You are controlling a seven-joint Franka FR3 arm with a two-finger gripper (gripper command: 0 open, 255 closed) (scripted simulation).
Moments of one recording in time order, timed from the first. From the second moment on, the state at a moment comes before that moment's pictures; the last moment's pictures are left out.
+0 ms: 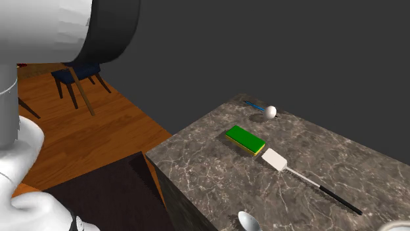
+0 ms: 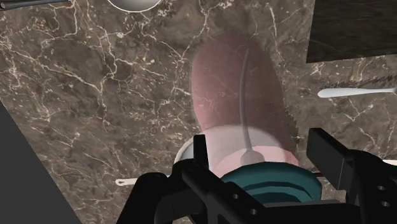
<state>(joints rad) -0.38 0.51 -0.92 -1.40 0.63 1.75 -1.53</state>
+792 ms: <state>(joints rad) -0.59 0.73 -0.83 -1.19 0.76 1.73 -1.58</state>
